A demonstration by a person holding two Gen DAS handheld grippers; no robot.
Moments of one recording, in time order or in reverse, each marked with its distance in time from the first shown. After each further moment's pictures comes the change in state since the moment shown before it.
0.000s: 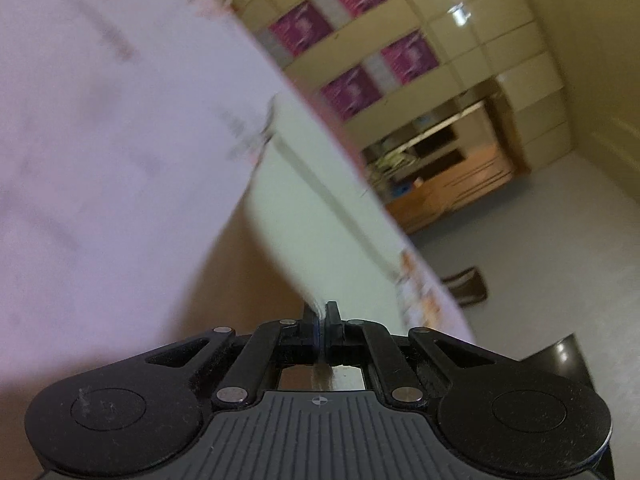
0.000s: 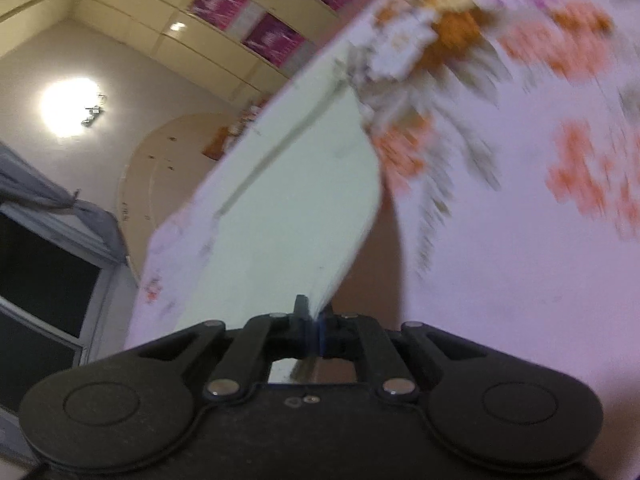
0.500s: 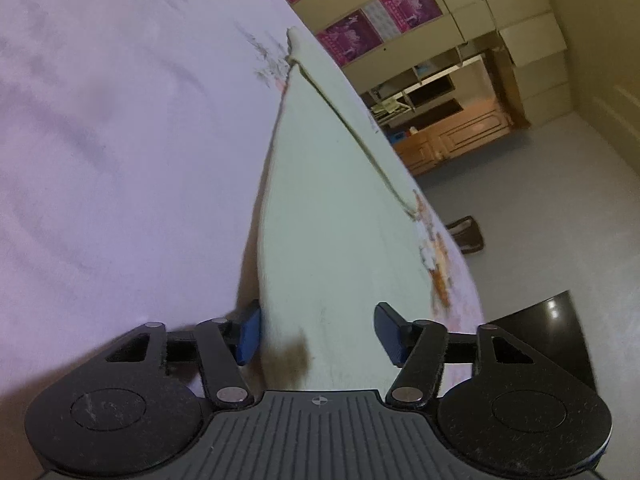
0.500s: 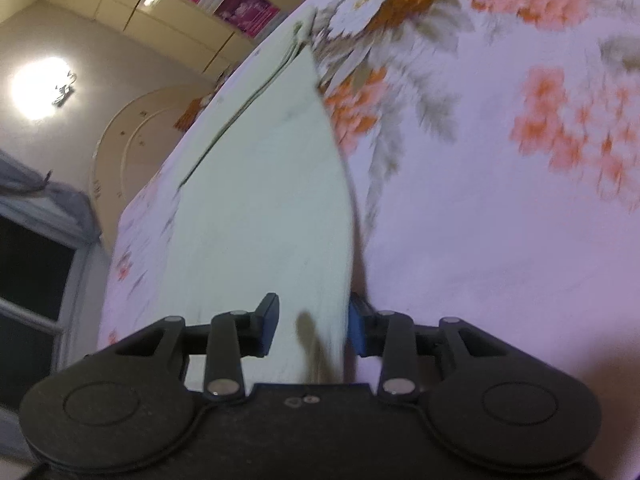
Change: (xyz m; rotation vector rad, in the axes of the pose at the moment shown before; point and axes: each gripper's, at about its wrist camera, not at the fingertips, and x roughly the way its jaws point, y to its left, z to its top) left arm 0.015 0.054 -0.040 0.012 0.193 -0.003; right arm 0.021 -0.037 -0.027 0.063 0.150 -0.057
